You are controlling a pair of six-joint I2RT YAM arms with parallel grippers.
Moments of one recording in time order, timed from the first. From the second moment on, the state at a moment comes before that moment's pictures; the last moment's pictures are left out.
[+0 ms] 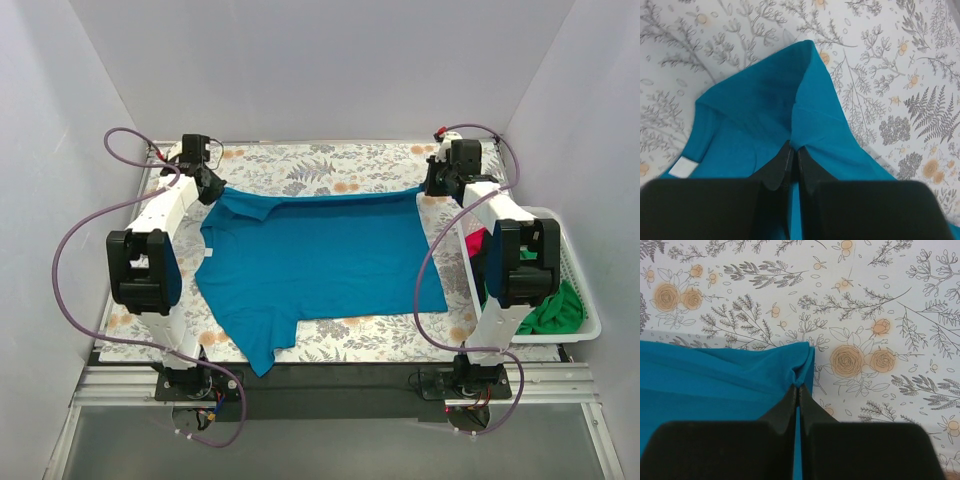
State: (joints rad) left arm -0.06 1.84 1.51 -0.58 -0.22 -0.81; right arm 0.06 1.84 1.32 -0.17 -0.20 0.04
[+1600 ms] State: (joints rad) left arm -0.03 1.48 1.05 -0.70 -0.05 -1.02; right arm 0.05 1.82 1.18 -0.25 -0.20 0.14
